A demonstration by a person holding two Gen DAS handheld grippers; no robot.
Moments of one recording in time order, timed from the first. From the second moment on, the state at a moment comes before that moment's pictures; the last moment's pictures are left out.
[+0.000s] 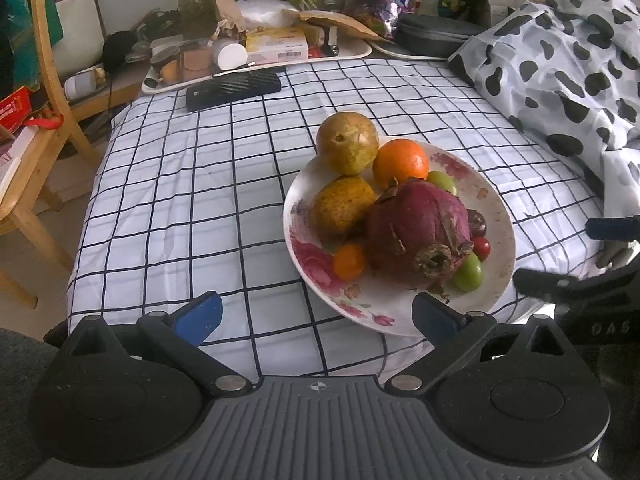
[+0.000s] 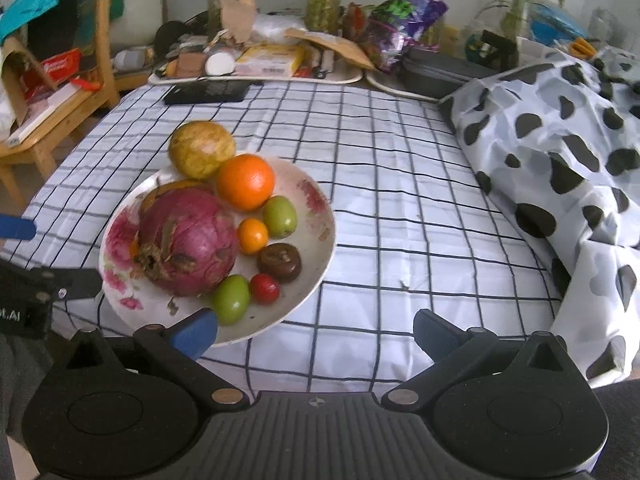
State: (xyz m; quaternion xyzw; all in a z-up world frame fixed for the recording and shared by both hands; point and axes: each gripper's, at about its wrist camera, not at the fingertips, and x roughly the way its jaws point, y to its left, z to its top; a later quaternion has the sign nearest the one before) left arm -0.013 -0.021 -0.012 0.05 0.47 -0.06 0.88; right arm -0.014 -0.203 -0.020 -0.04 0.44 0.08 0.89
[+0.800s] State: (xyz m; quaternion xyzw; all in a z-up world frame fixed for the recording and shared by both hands) left arm -0.012 -0.020 -0.014 0.05 0.48 -0.05 0.88; right arm -0.012 -0.217 -0.017 -0.01 0.43 0.06 0.90
